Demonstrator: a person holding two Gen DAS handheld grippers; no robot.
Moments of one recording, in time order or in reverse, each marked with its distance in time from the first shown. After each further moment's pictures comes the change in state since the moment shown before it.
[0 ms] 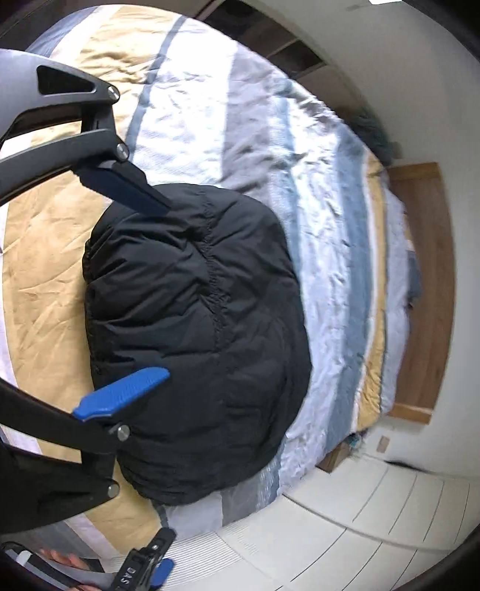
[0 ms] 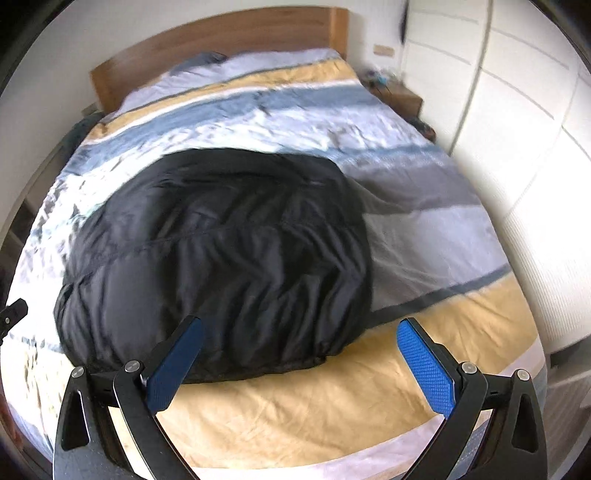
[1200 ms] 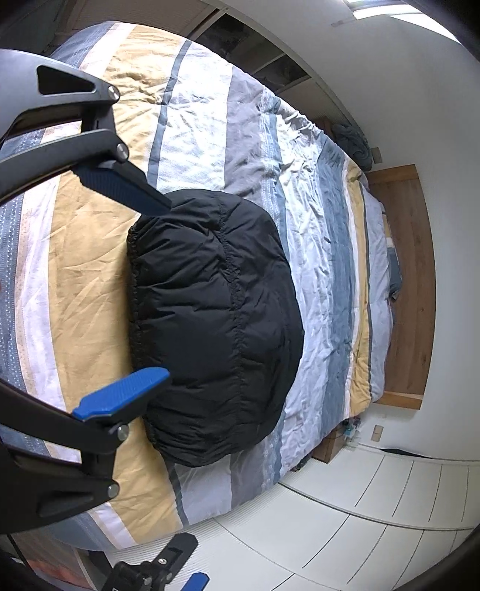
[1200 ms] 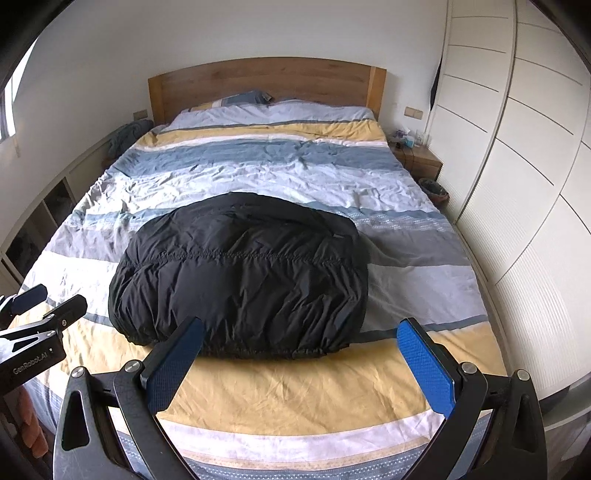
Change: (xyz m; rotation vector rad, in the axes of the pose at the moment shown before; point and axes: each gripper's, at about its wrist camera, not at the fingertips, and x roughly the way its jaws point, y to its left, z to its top) left arm -0.103 -0.060 -0.040 0.020 -0.036 0.033; right arm -0.137 0.006 -0.027 -0.143 -0.155 0.036
